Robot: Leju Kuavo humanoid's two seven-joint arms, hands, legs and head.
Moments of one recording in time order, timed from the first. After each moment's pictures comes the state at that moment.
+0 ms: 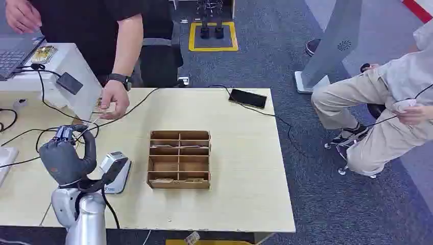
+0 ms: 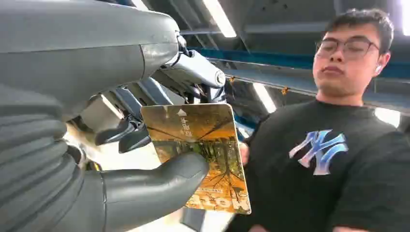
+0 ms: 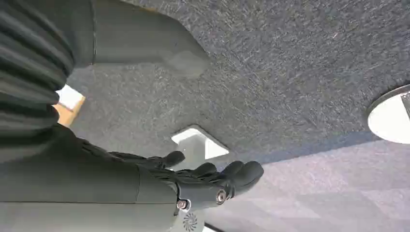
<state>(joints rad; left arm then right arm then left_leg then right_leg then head) -0.23 -0.27 0.38 -1.44 -1.06 0.70 -0.69 -0.13 0.33 -1.54 -0.75 1.23 -0.69 -0.39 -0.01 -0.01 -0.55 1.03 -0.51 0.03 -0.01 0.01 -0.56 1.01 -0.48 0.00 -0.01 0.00</state>
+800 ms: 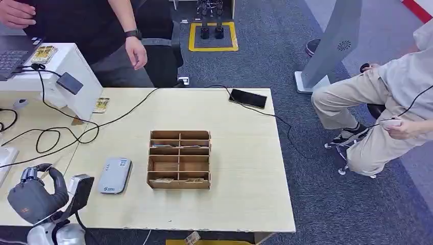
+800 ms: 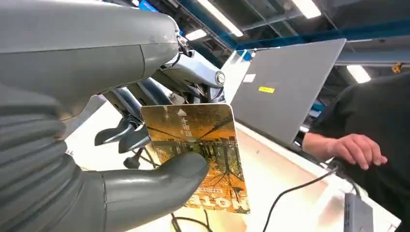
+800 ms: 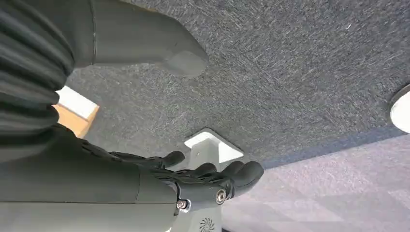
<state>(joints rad) -0.16 -0.28 0.67 -1.37 -0.97 0.70 -0.68 -0.13 0.33 -1.54 -0.77 1.19 -0.69 -0.35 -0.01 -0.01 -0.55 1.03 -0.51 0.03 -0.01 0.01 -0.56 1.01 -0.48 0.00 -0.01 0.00</state>
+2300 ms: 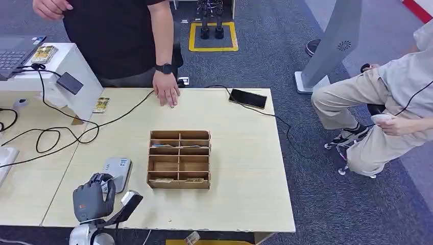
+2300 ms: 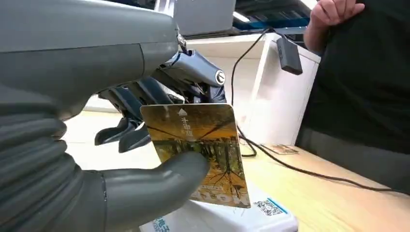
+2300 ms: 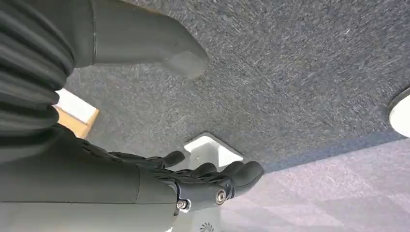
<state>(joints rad) -0.11 -0.28 0.56 -1.08 -1.29 0.70 -0.65 -0.13 0.33 -1.54 -0.76 1.17 -0.69 -0.37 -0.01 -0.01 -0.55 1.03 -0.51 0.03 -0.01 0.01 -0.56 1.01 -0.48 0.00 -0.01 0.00</state>
